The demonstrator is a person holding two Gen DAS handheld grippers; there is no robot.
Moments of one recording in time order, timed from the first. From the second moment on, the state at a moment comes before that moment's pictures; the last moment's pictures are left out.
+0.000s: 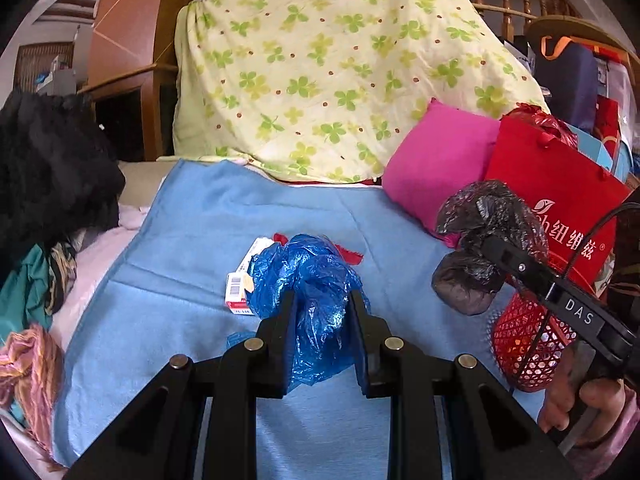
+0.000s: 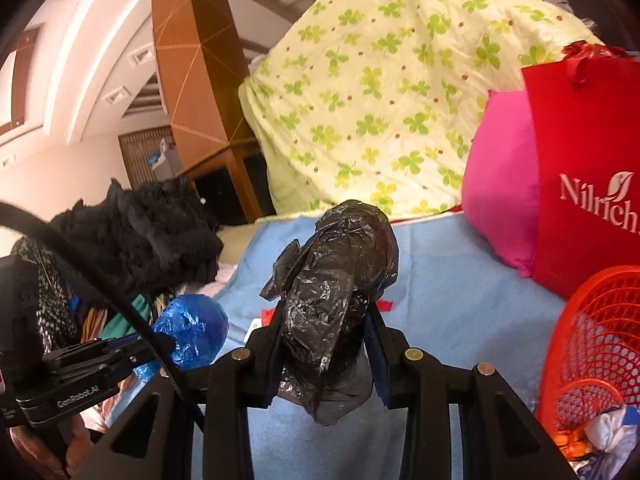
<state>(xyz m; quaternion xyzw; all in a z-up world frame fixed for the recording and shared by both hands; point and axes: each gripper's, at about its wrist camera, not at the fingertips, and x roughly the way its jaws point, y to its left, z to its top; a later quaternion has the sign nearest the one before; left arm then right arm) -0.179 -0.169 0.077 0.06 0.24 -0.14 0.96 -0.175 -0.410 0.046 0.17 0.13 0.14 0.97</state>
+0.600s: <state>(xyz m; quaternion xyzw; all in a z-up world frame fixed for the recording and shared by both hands) -0.203 -0.244 0.109 0.08 0.23 -0.21 0.95 -0.203 -0.472 0.058 0.23 0.08 0.10 0.96</state>
